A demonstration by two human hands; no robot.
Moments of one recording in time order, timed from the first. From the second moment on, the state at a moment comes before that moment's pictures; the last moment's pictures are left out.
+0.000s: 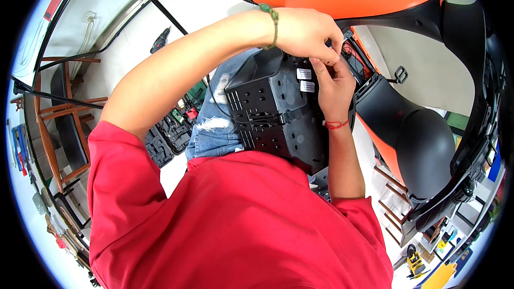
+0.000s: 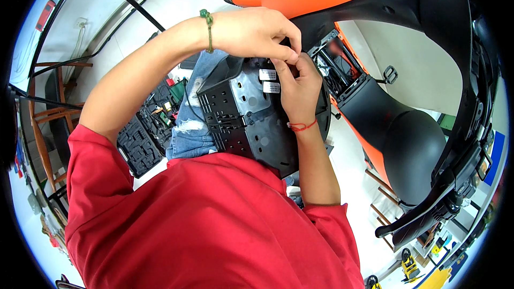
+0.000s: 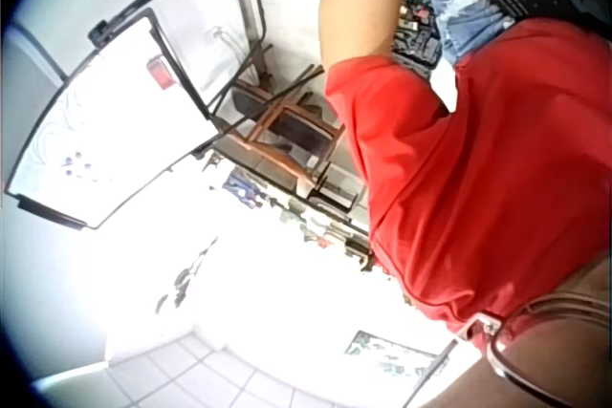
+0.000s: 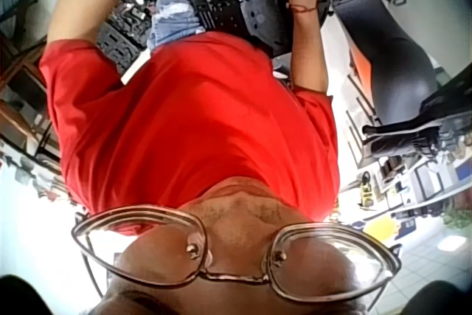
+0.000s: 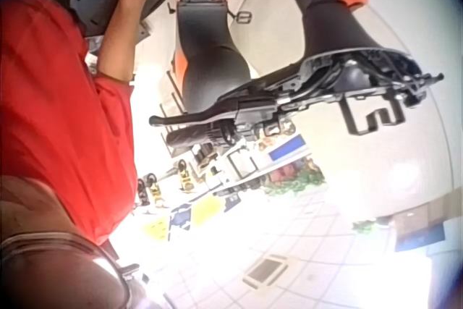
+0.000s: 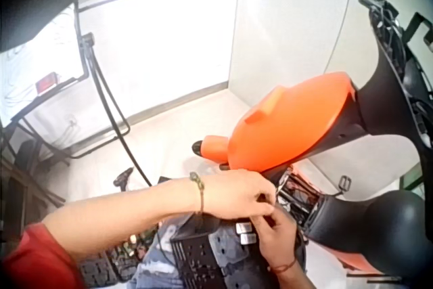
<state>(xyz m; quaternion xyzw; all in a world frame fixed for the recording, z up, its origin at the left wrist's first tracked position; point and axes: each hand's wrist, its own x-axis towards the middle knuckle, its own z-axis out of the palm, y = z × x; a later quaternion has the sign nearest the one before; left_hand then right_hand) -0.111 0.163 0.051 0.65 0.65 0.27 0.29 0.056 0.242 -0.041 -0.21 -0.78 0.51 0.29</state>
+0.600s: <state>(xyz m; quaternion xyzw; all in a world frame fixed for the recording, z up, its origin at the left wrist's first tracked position) -0.092 0.170 0.044 0.64 0.72 0.23 0.11 0.053 0.238 -0.038 -0.21 -0.80 0.48 0.29</state>
